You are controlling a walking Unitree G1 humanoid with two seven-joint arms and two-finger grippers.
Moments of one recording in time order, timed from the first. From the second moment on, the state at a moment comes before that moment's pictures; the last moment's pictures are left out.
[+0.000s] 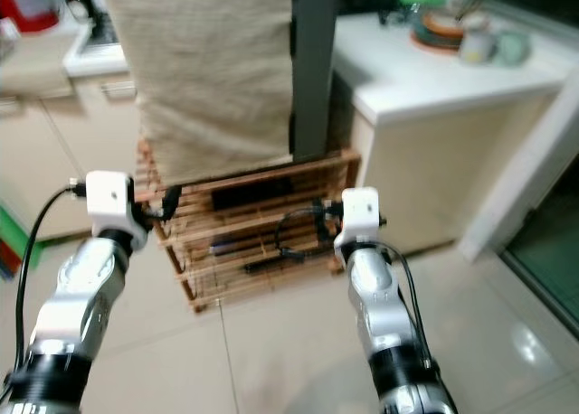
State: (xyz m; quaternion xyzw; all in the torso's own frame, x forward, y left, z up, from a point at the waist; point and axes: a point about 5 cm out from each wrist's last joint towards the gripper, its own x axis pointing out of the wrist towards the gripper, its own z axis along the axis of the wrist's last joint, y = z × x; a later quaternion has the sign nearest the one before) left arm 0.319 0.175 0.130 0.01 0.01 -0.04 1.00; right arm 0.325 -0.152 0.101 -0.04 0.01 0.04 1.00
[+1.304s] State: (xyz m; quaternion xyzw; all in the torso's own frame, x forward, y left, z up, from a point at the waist) left arm 0.316 0.168 0.122 0.02 0.01 -0.06 1.00; right arm 0.308 -0.153 0.110 -0.05 -0.03 0.06 1.00
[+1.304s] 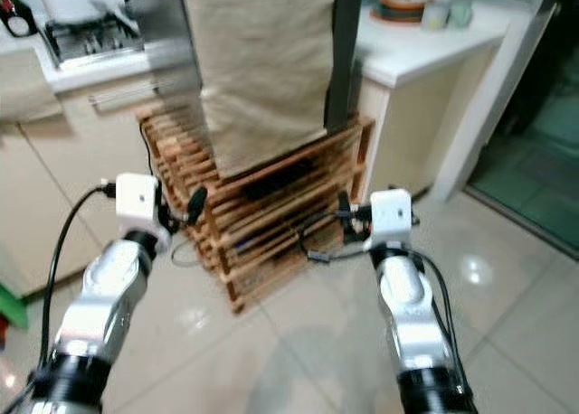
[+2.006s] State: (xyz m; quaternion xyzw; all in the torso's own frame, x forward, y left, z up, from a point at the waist) left arm 0.300 0.166 0.135 -0.04 -0.03 -0.05 1.00; right arm 0.302 -0.178 0.102 -0.01 -0.02 0.01 1.00
